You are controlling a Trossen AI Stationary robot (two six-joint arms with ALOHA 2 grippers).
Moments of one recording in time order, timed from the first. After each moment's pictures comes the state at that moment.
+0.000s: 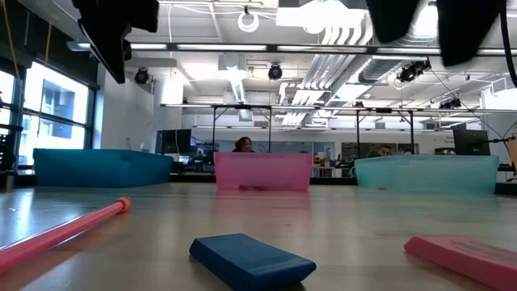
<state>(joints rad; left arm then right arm) 0.20 1.12 1.05 -1.17 -0.03 -0.34 0.61 2.40 2.32 -1.44 0.05 1.72</state>
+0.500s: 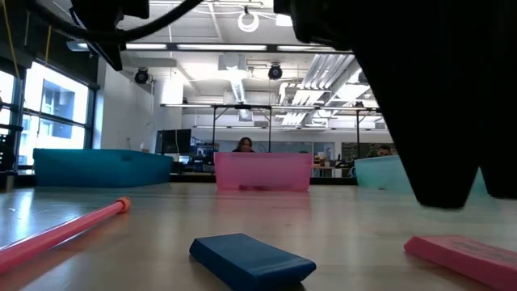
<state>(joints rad) 0.19 1.03 1.05 -1.16 -0.03 -0.34 0.62 2.52 2.32 -1.37 -0.01 1.73</state>
